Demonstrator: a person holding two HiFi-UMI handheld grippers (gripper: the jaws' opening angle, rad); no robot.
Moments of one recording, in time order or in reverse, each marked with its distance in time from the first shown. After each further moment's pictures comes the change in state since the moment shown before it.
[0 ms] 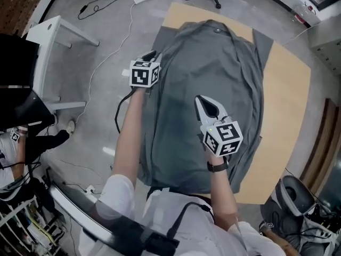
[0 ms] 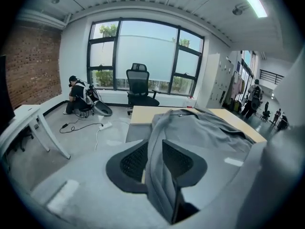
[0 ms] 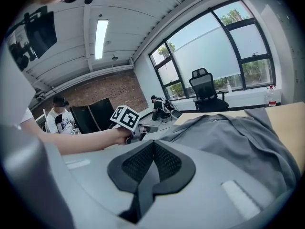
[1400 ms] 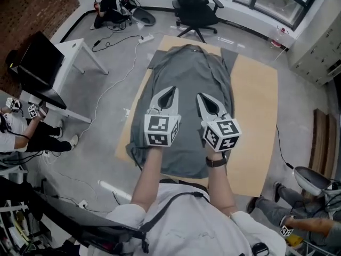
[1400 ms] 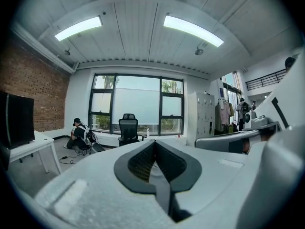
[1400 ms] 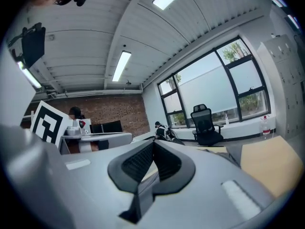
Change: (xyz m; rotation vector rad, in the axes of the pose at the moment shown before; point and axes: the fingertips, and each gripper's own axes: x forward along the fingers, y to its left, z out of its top) left arm -0.324 -0.313 0.066 0.079 -0.522 0.017; right arm -0.239 0.055 0.077 -0.124 -0.312 -0.013
